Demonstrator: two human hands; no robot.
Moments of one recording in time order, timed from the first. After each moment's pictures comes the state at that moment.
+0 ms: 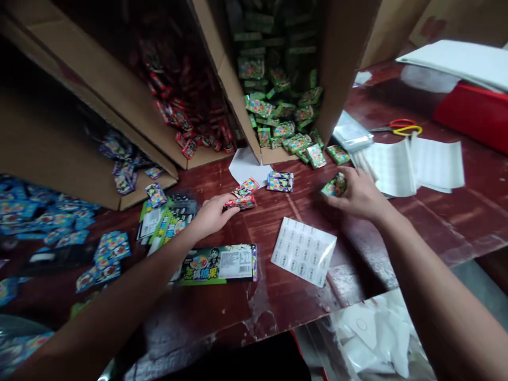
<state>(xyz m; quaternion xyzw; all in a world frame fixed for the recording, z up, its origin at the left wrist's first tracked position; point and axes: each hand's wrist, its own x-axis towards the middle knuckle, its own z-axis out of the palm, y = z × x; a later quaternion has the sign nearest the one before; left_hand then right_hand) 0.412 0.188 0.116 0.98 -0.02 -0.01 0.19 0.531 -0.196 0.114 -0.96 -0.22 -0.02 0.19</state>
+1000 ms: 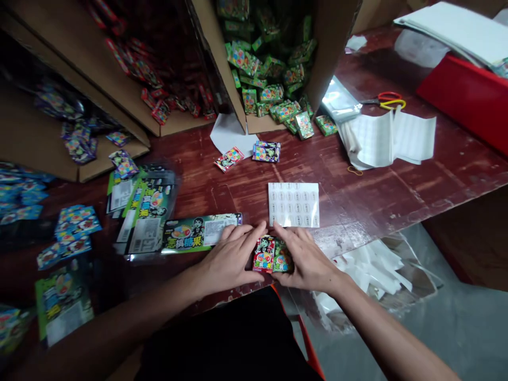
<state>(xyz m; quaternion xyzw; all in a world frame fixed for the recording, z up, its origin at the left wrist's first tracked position) 0.286 0.081 0.101 0.94 -0.25 -0.08 0.21 0.331 -0.169 0.066 -0.84 -0.43 0.10 0.32</state>
